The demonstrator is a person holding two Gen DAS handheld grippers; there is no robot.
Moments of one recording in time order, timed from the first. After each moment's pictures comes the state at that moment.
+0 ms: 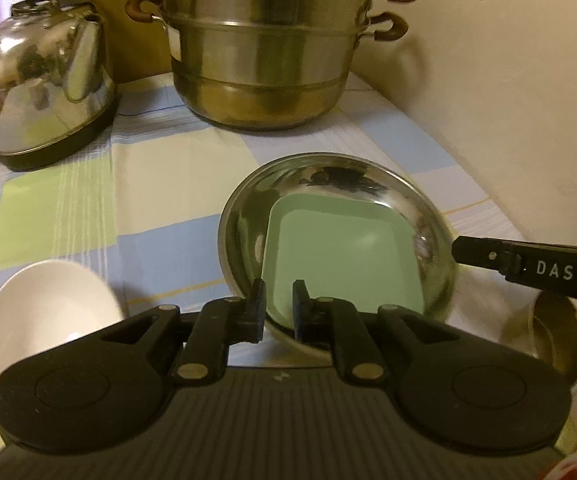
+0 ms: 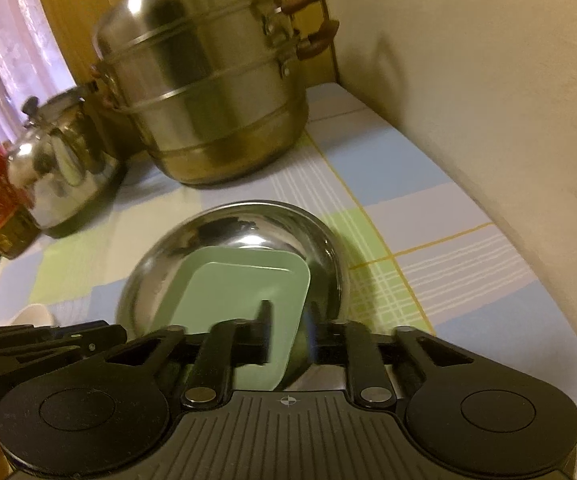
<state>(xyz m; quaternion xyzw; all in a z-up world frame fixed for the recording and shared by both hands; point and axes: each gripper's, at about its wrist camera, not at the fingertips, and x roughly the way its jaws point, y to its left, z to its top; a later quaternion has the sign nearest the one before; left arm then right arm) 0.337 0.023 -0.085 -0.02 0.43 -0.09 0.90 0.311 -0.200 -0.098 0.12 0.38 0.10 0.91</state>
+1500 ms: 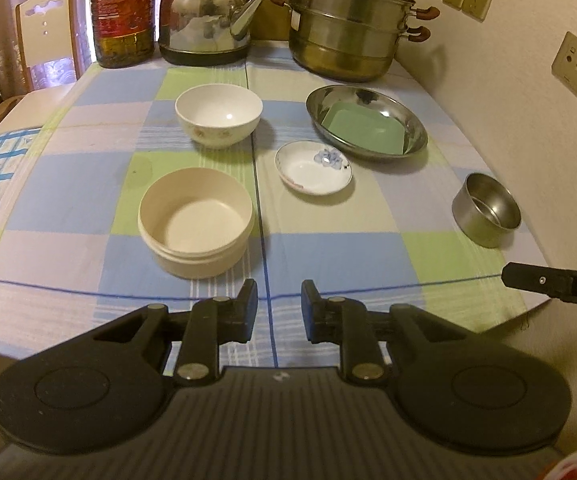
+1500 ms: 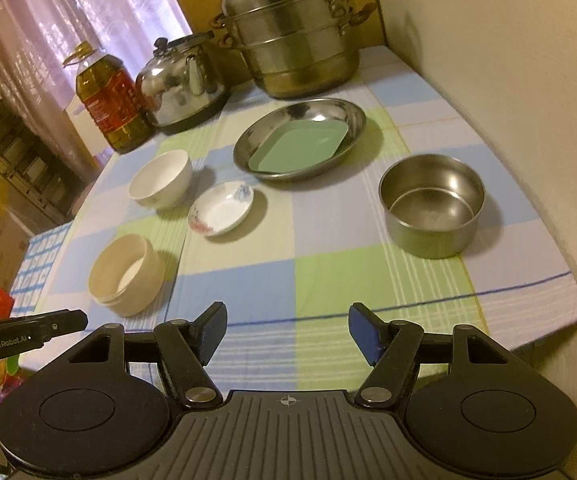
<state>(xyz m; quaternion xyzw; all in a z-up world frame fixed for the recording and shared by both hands) 0.032 0.033 -0.033 -0.09 0.43 0.04 0.90 0.065 -0.252 -0.074 0.10 0.42 0.22 0.88</state>
